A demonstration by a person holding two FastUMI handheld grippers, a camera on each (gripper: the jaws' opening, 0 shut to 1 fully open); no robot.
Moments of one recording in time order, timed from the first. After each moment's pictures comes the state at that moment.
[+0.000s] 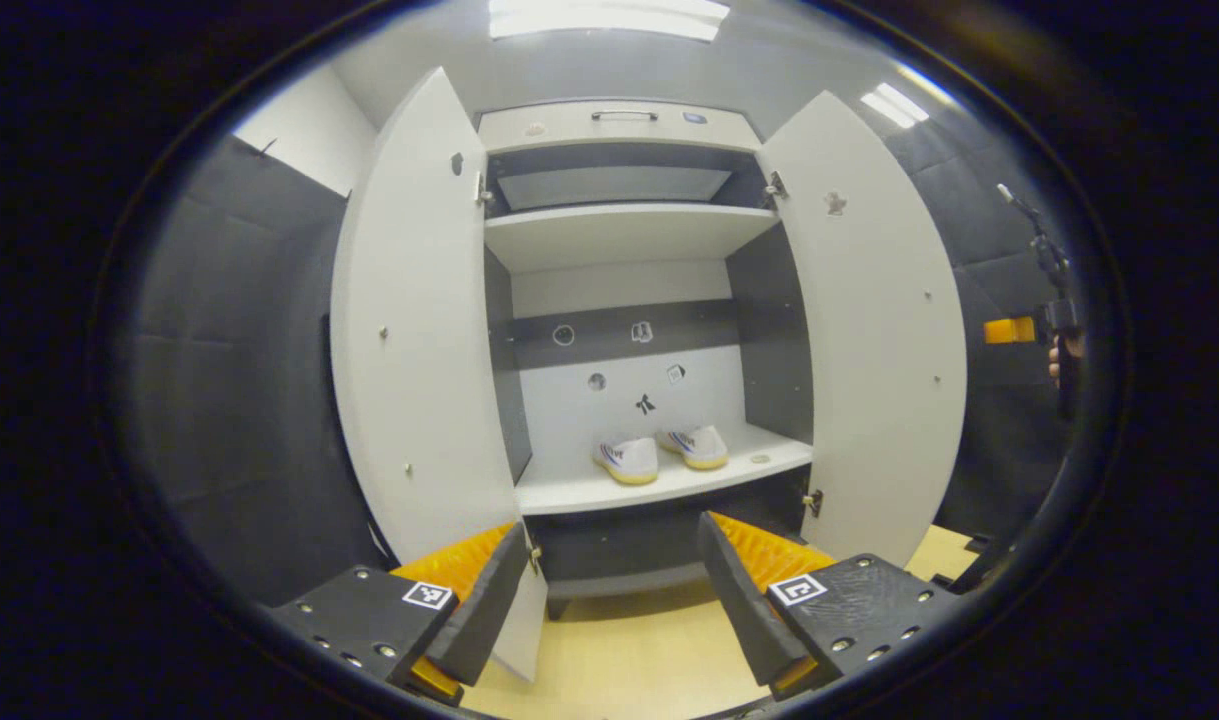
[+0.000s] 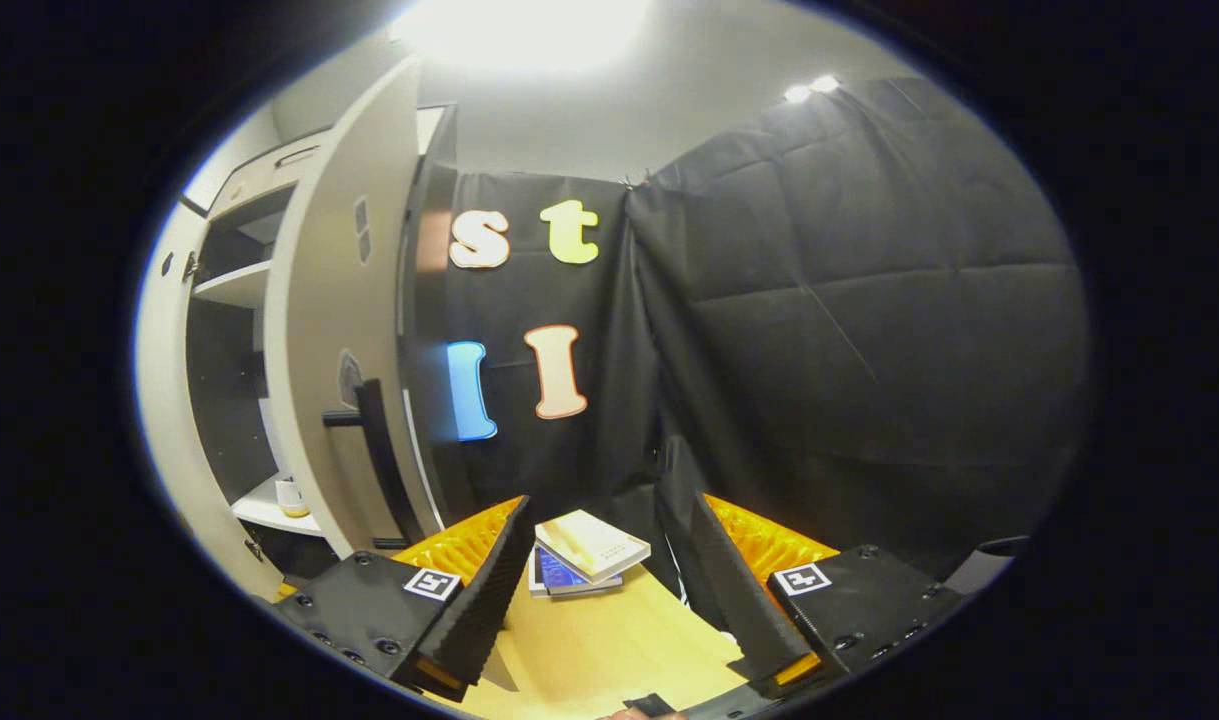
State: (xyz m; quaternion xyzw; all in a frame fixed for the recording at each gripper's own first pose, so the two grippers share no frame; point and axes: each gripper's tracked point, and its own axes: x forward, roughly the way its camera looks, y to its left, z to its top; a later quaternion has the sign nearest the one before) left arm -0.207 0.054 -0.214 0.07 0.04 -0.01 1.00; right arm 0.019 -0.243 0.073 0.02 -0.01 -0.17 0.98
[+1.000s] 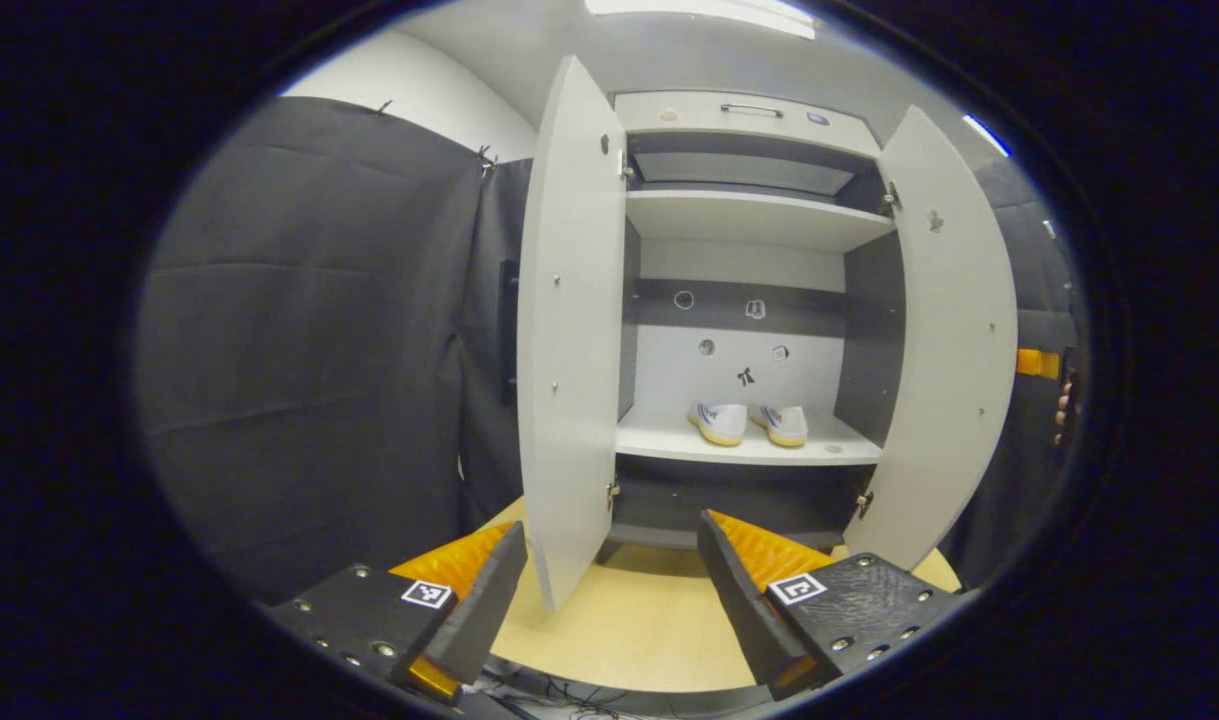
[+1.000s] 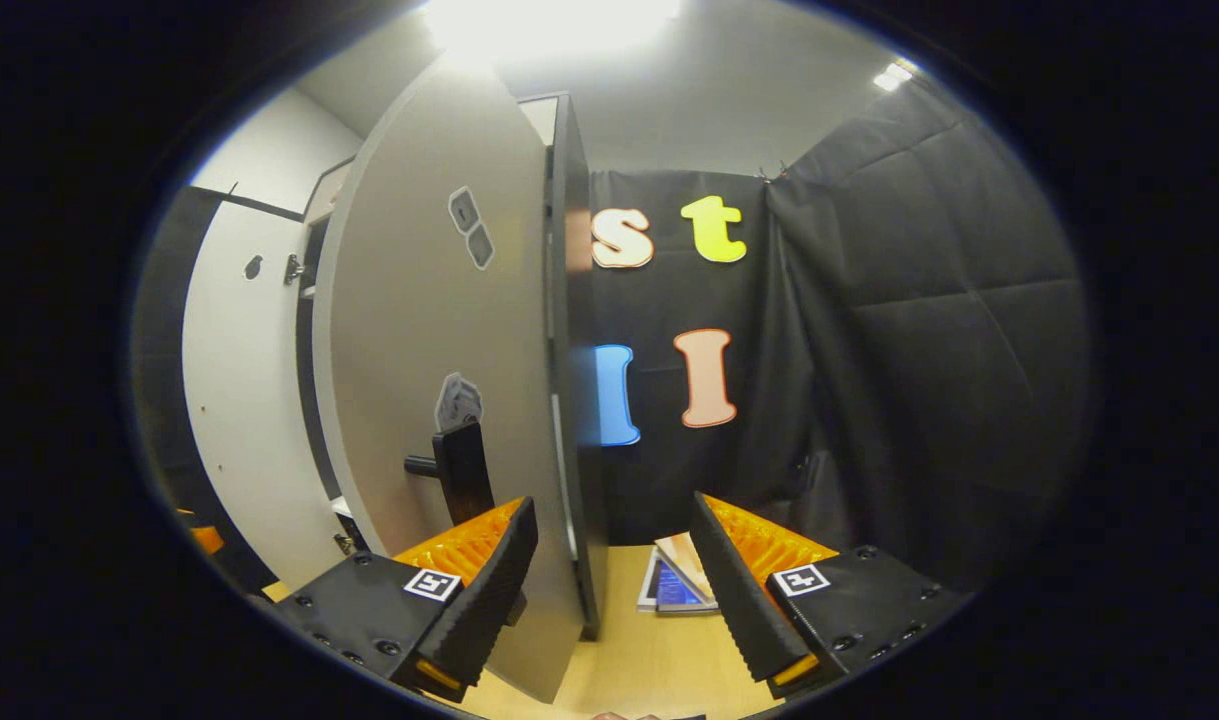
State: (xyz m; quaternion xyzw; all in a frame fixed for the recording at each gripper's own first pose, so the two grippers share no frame) left arm -0.290 0.092 -0.216 0.00 0.08 0.19 0.98; right arm 0.085 -0.154 0.082 0.03 0.00 0.06 1.00
